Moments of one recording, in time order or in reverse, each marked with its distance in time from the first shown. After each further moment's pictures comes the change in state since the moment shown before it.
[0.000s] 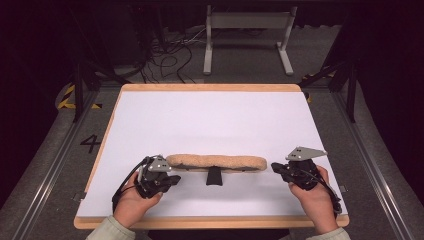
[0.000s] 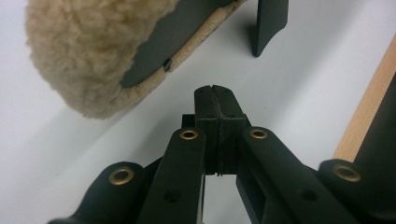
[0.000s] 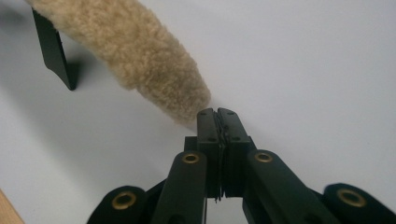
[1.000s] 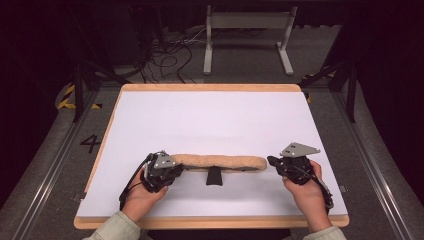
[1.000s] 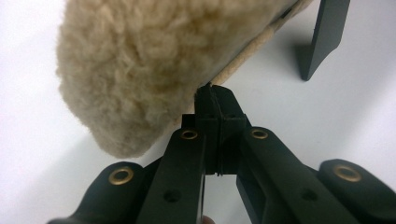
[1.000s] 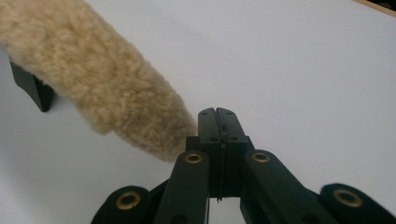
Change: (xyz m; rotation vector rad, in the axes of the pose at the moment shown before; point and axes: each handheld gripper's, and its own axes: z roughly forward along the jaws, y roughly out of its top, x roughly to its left) left arm 0.012 0.000 0.022 -0.069 0.087 -0.016; right arm 0.002 0.009 0.018 -0.049 -0.054 -0.048
